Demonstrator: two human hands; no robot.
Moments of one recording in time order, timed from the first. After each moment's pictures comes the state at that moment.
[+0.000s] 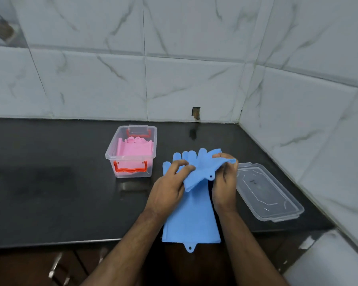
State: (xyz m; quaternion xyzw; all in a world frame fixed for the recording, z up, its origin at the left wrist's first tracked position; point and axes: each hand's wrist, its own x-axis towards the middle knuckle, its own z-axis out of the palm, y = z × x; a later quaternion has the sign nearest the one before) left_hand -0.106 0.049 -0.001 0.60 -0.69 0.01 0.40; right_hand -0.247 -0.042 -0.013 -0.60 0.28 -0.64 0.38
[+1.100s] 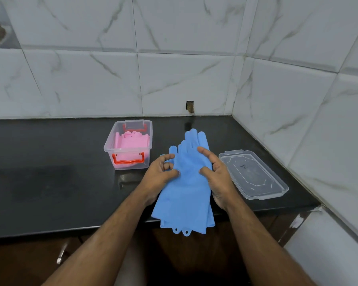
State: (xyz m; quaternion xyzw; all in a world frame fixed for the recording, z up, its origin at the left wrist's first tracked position) left_hand -0.083 0.040 -0.011 0.50 -0.42 -0.49 0.57; right_hand -0.273 -0.017 -0.009 -0.57 0.32 -0.46 0.60
